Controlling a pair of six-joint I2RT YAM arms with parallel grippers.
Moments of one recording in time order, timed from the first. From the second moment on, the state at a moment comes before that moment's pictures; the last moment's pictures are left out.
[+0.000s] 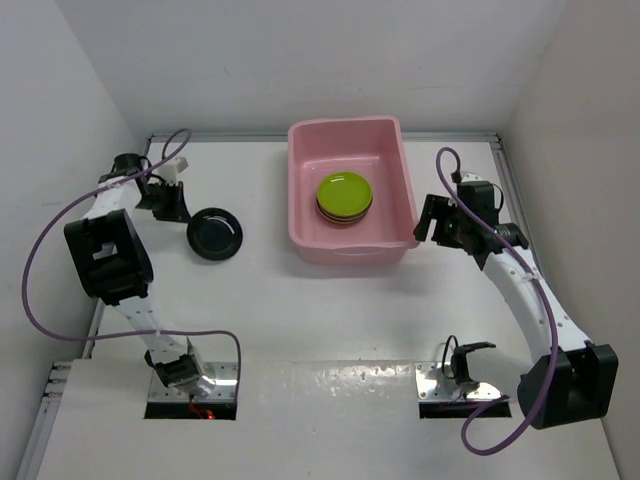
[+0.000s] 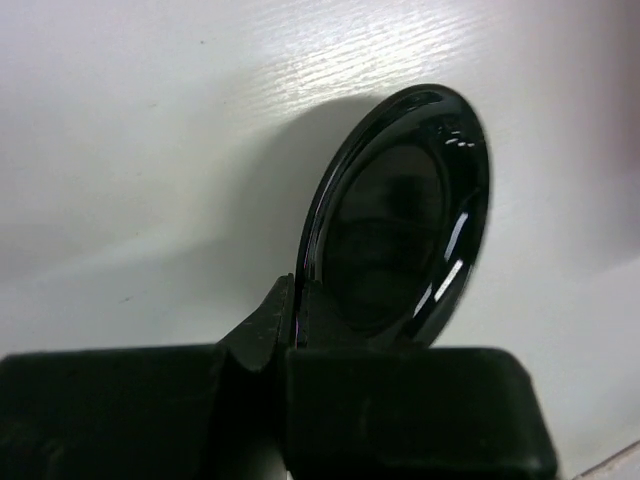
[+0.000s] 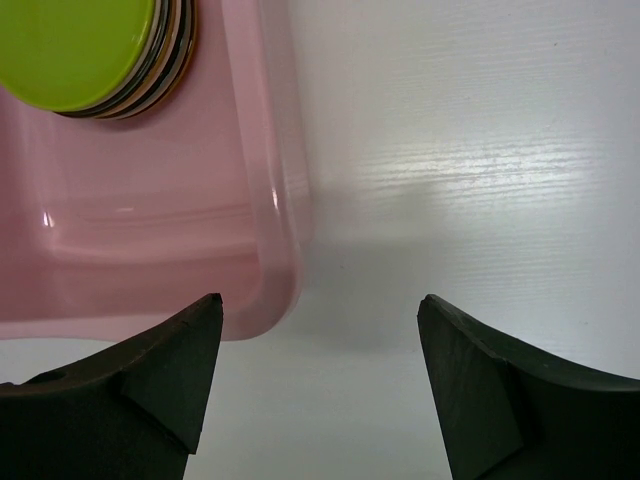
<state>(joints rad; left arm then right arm) 0.36 1.86 1.41 -0.72 0.55 0.44 0.13 1.13 0.88 -0.56 -0.01 0.31</state>
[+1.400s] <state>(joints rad) 0.19 1.90 2.06 -0.72 0.62 0.19 0.13 1.09 0.88 -0.57 0.03 0.32</state>
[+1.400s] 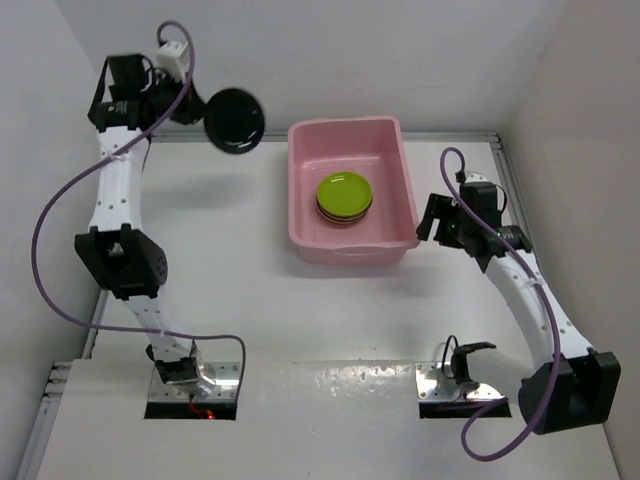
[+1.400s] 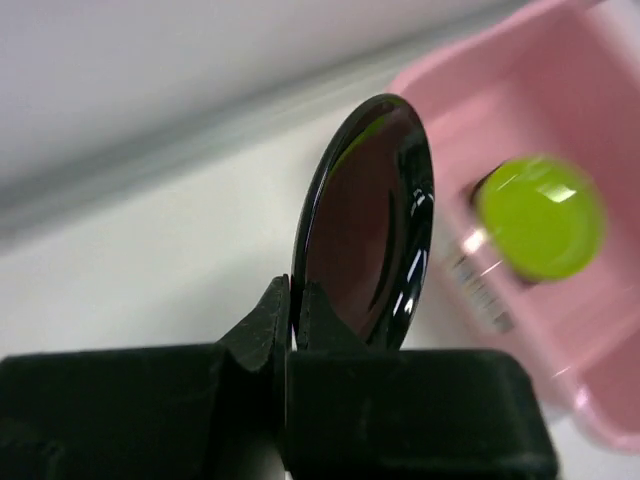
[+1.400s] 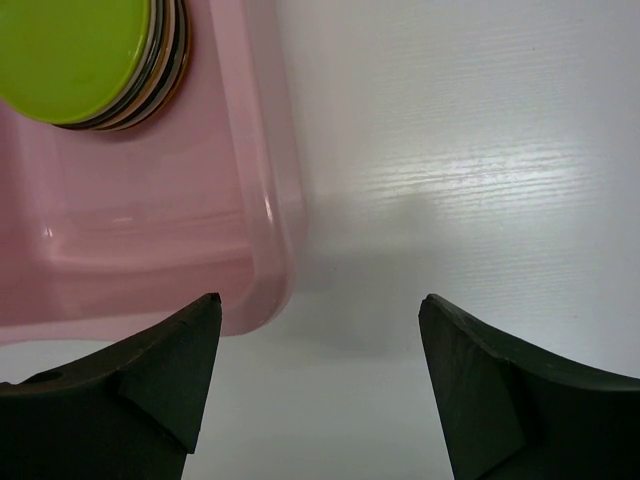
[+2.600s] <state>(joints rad) -0.37 2.31 2.13 -0.49 0.53 -0.06 0.09 1.36 1.02 -0.54 -0.05 0.30</state>
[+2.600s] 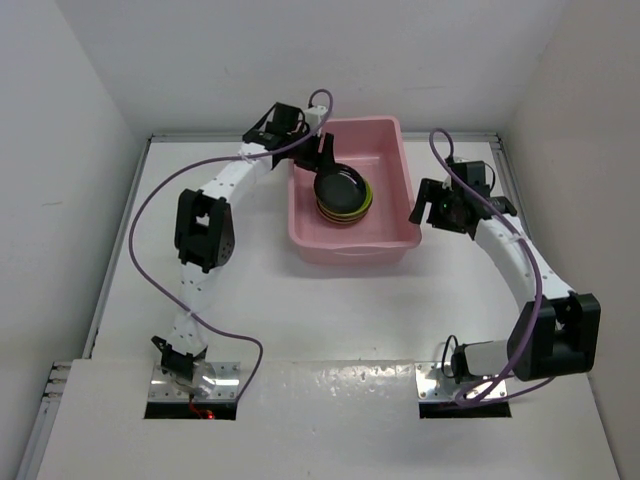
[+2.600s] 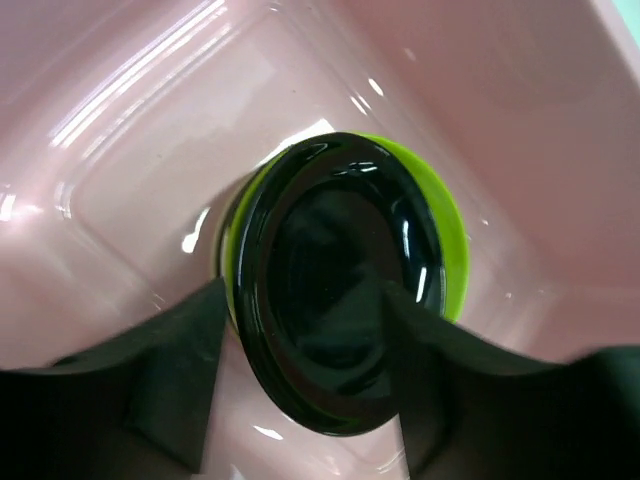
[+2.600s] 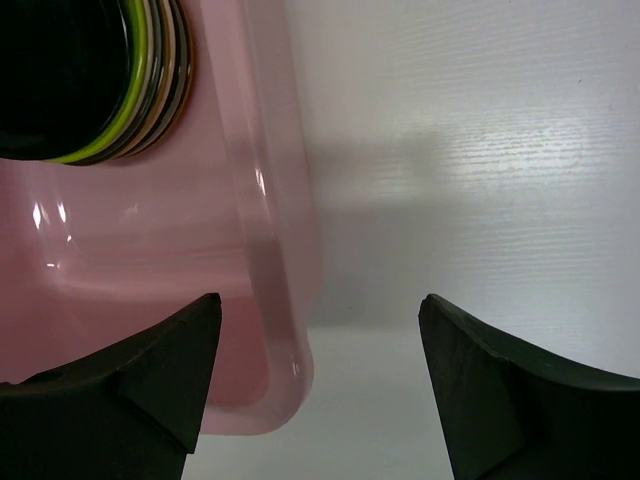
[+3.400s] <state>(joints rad) -0.32 2.16 2.14 -0.55 0.42 0.05 0.06 1.27 1.06 -0.61 -0.08 0.28</state>
